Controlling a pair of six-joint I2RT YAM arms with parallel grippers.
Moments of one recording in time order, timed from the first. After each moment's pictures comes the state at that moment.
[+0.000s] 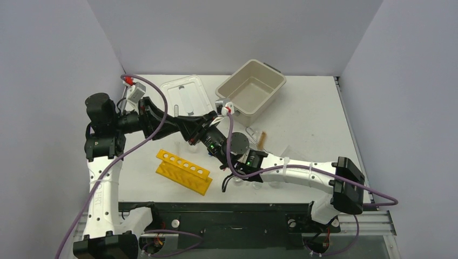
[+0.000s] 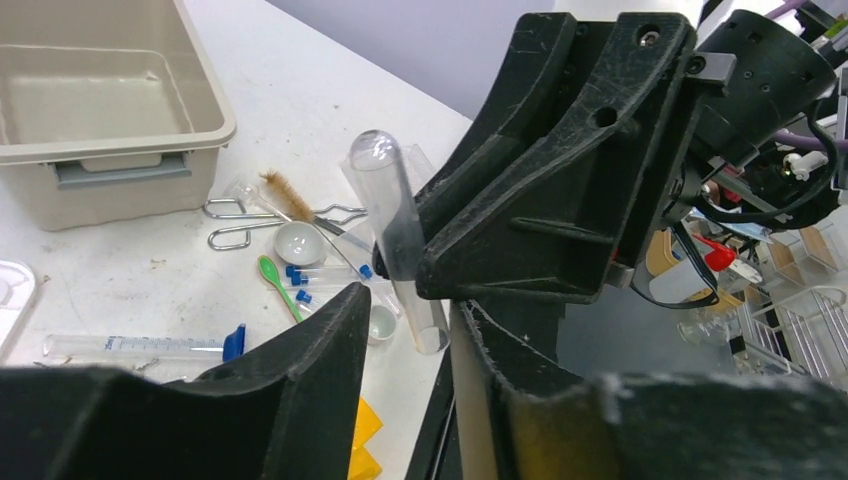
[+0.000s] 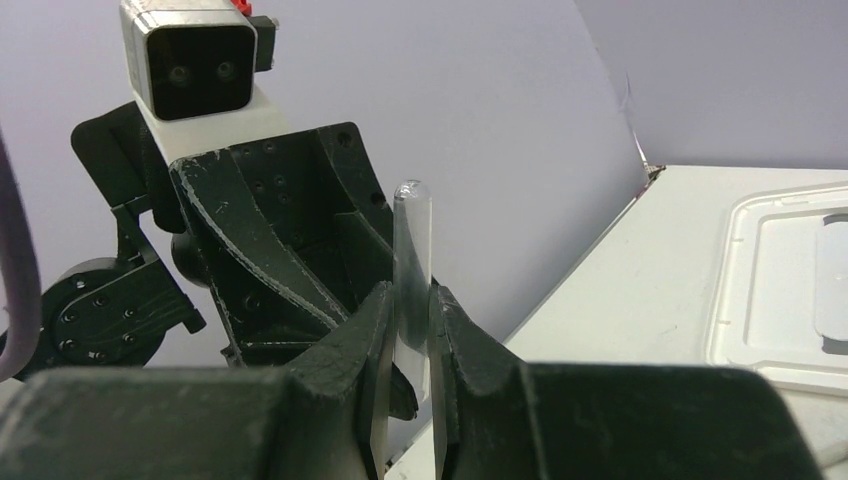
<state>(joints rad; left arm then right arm) 0.14 0.99 1.15 -0.39 1.41 -0.19 1.23 1.55 1.21 0.68 0.39 0.48</state>
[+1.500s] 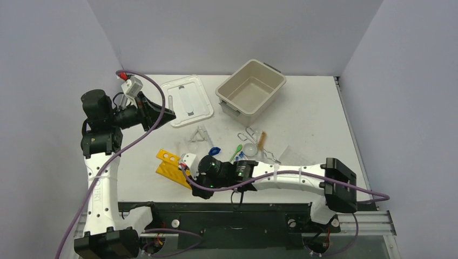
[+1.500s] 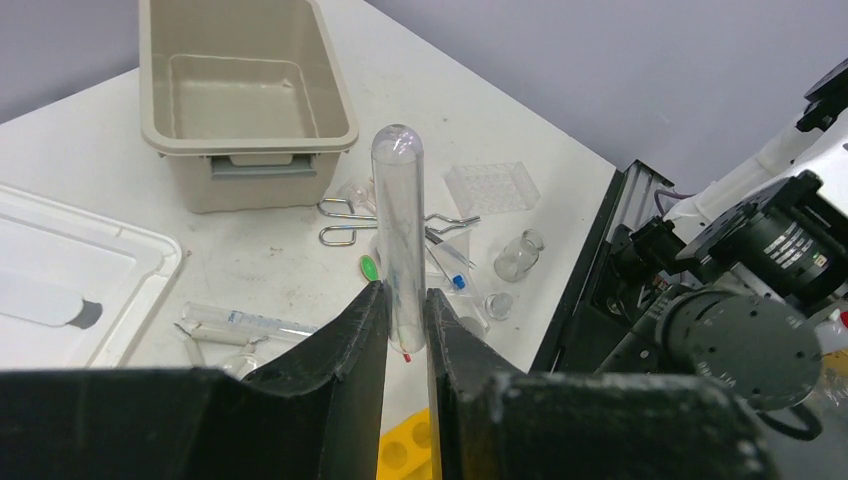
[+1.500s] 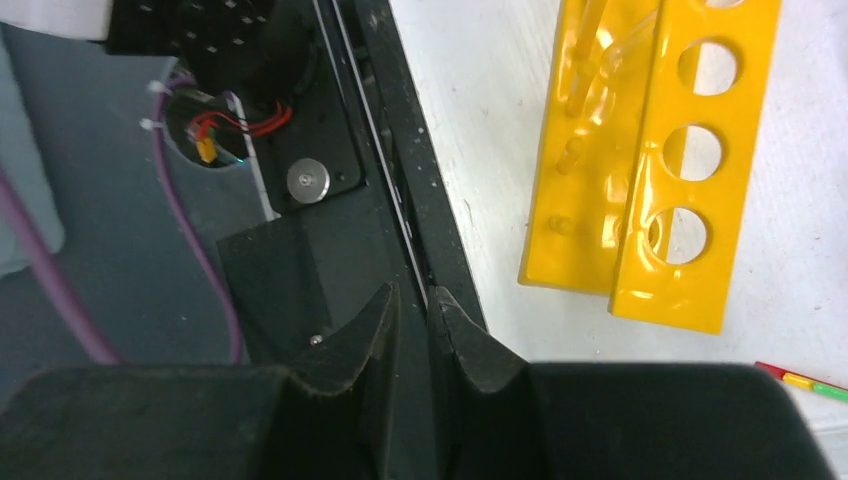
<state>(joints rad) 0.18 1.03 1.20 -0.44 1.24 -0.09 1.32 1.58 1.18 -0.26 -0.12 0.22</state>
